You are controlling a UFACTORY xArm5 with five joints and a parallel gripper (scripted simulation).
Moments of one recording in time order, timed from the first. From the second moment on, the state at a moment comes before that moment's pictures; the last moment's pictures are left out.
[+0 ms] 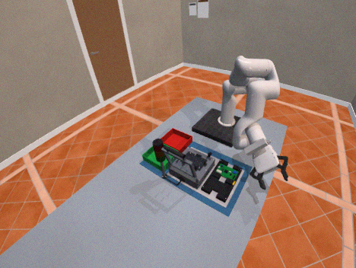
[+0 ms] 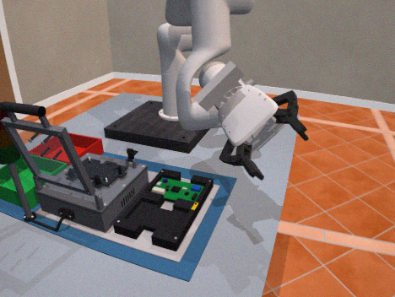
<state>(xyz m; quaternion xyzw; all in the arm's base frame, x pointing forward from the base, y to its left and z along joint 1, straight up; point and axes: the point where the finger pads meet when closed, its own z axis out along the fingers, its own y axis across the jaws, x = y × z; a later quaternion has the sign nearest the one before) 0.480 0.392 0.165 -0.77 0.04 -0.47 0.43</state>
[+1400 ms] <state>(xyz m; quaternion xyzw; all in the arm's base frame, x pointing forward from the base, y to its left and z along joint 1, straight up) 0.540 0.351 0.181 -0.88 -0.27 -0.38 0.11</state>
